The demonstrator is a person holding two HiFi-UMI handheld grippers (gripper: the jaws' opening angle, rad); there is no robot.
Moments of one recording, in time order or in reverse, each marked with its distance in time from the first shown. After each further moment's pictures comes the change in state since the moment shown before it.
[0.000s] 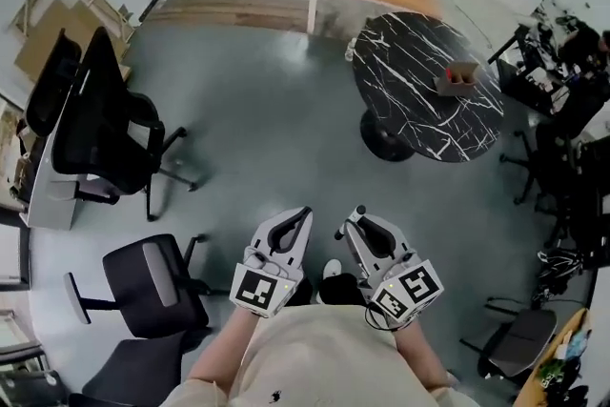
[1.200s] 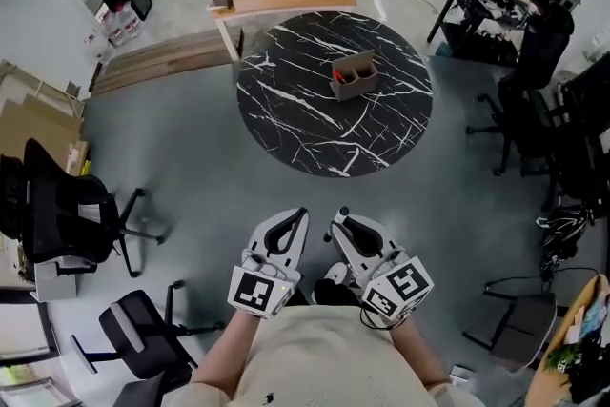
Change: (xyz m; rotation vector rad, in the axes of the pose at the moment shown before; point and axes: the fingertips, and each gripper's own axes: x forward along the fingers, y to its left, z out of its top) left arm 0.286 -0.226 -0.048 0.099 0.101 -0.233; right arm -0.174 -0.290 0.054 0.058 -0.116 -0.151
